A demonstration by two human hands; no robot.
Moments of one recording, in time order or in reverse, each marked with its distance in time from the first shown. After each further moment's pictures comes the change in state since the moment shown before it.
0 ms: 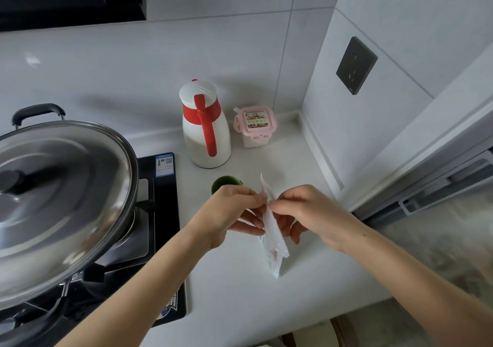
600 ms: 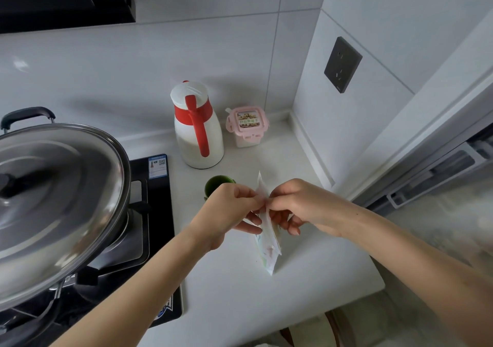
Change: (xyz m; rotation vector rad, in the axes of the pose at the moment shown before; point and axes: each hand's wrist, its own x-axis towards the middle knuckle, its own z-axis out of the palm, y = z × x) left_hand -0.002 -0.002 0.014 0.131 0.035 0.096; right_hand -0.002 -0.004 -0.008 -0.074 -0.096 0.030
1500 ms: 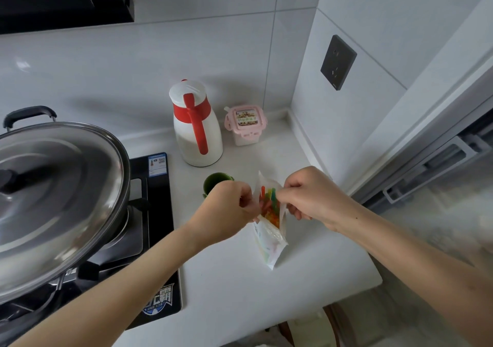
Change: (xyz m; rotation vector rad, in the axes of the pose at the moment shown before) left_hand -0.013 0.001 0.005 0.656 0.142 0.237; right_hand -0.011 0.005 -0.004 -0.160 0.316 -0.036
